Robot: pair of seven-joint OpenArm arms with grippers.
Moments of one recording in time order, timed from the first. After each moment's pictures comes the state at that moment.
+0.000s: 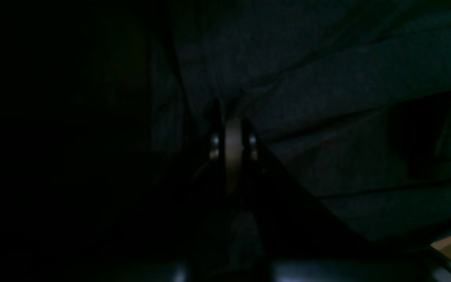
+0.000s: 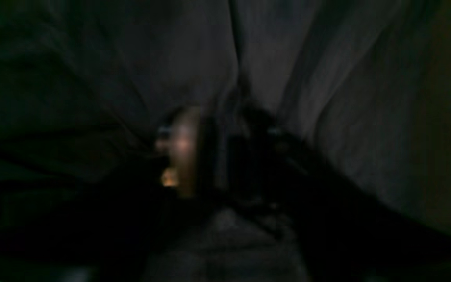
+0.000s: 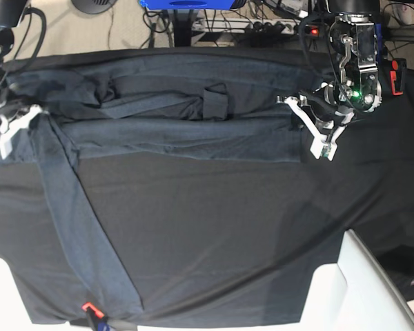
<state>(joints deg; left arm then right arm) 12.4 -12.0 -11.6 86.8 -16.0 -21.3 49.2 -9.2 13.9 26.4 78.1 13.8 24.7 -43.3</state>
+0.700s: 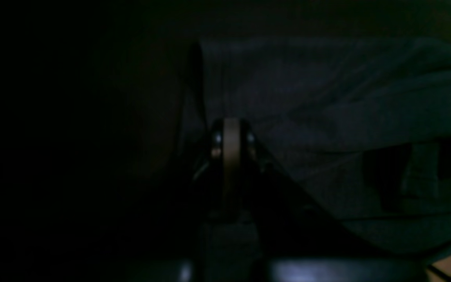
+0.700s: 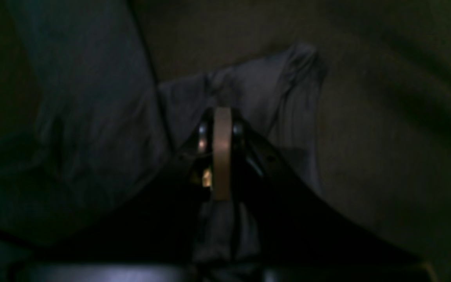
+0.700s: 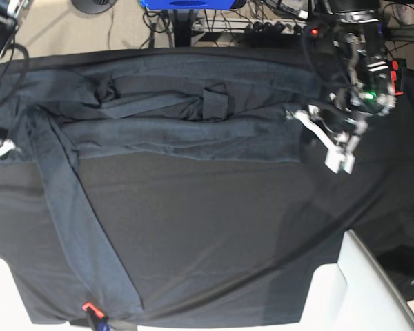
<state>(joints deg) 11.9 -8.0 -18.4 91.3 -16.2 -21.4 49.3 2.5 17.5 32.9 67.1 13.6 25.0 -42.9</state>
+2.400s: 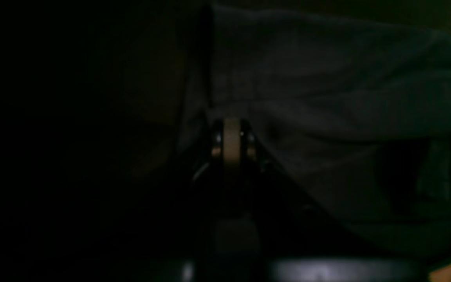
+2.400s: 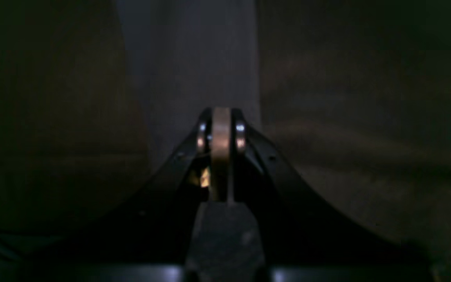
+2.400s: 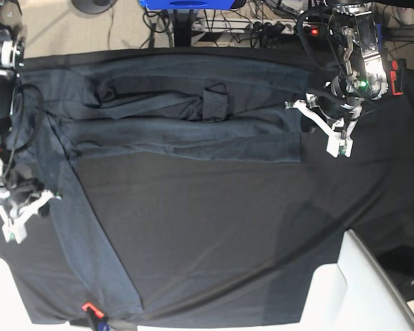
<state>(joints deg) 14.6 -7.5 -22.8 88.6 -16.8 -22.0 42.5 20.5 18.9 10.2 45.4 13.6 24.2 -27.3</state>
